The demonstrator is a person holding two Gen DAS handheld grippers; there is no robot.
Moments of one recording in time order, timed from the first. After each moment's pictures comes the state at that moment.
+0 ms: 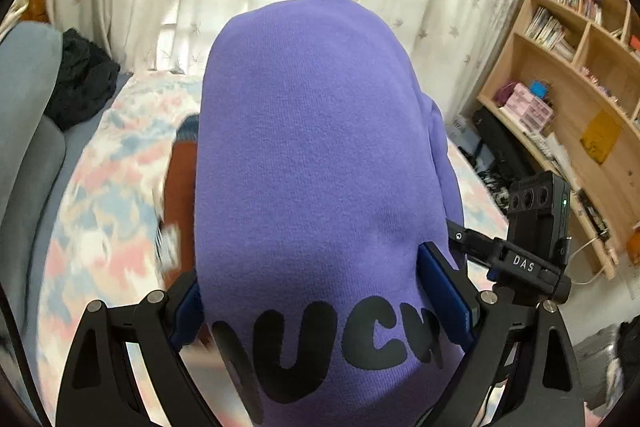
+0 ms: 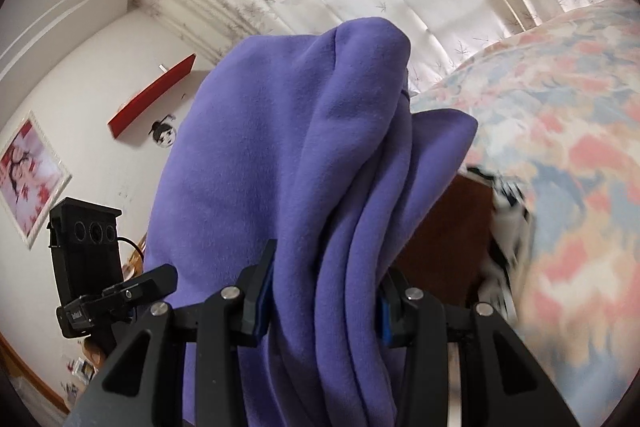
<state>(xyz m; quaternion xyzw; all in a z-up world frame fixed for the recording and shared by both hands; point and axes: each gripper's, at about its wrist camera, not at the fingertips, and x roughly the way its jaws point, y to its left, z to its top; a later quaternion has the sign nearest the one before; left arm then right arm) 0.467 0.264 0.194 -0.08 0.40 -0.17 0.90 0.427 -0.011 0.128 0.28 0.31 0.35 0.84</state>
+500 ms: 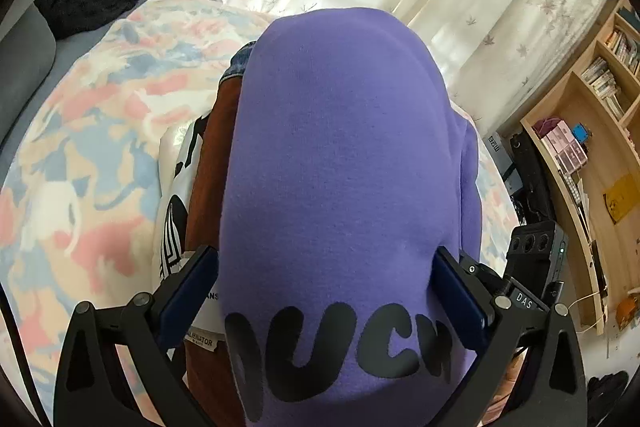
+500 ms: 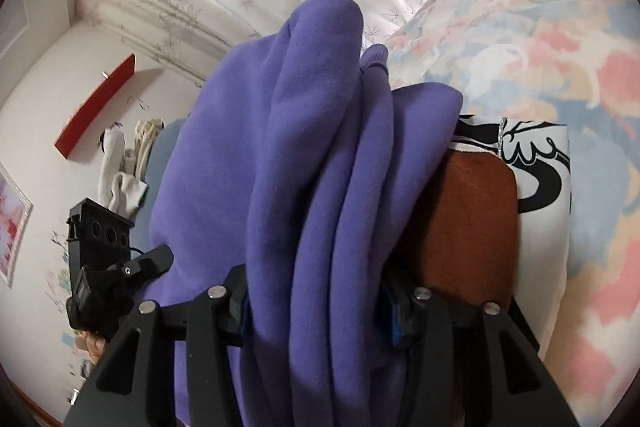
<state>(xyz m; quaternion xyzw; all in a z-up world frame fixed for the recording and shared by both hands) 0.580 0.345 0.036 -0.18 0.45 -0.15 0.86 0.536 0.030 -0.020 0.31 0.38 0.31 0.82</state>
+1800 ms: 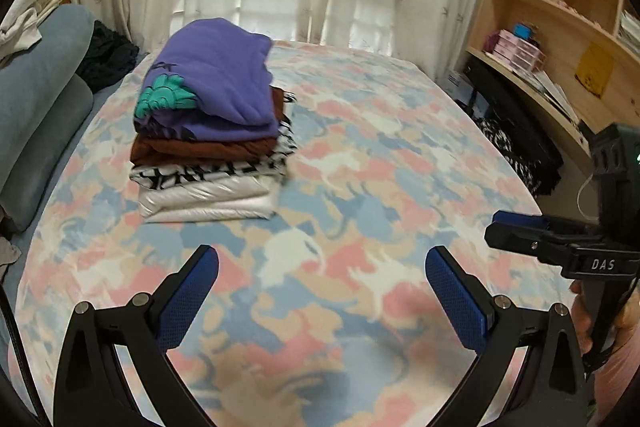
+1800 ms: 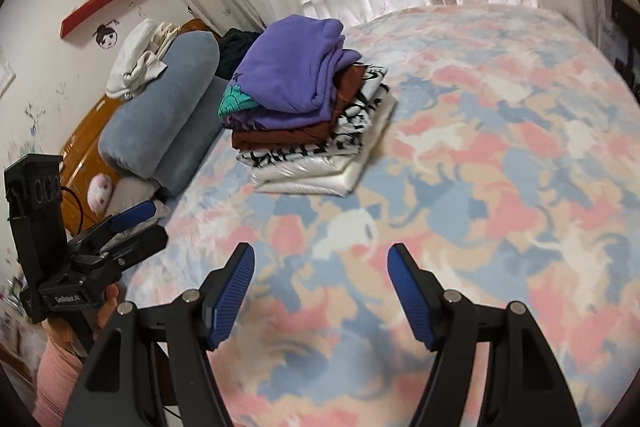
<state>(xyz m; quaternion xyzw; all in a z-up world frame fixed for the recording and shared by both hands) 0.160 0.116 0.116 -0.02 0.39 -0.13 0.91 0.147 -0.128 0.110 0.11 0.44 0.23 0.86</state>
